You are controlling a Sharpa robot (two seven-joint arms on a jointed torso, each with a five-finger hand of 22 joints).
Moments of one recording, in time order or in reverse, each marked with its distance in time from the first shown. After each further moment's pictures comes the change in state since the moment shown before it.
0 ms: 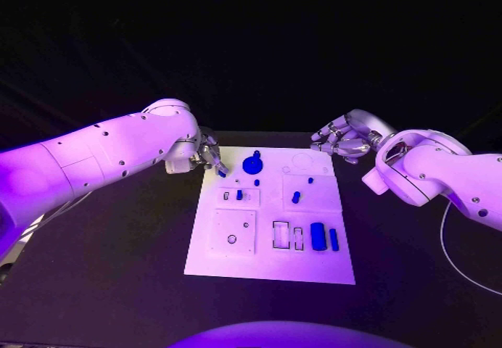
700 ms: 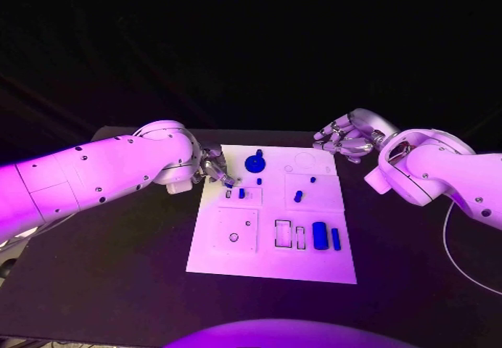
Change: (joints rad) left arm -0.054 -0.133 -0.011 0.252 -0.011 -0.160 0.017; left_hand -0.015 -0.014 0.029 -0.013 -0.004 0.000 0.000 0.008 0.004 0.009 -0.002 0.000 0.004 0.000 0.000 0.000 0.000 0.000 0.000 0.000 0.010 0.001; right arm -0.002 -0.002 -0.001 -0.003 0.001 0.000 0.000; right_hand 0.004 0.004 0.000 0.000 0.004 0.000 0.000 0.000 0.000 0.000 0.000 0.000 -0.001 0.000 0.000 -0.008 -0.001 0.000 0.000 0.000 0.000 -0.002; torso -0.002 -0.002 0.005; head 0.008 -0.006
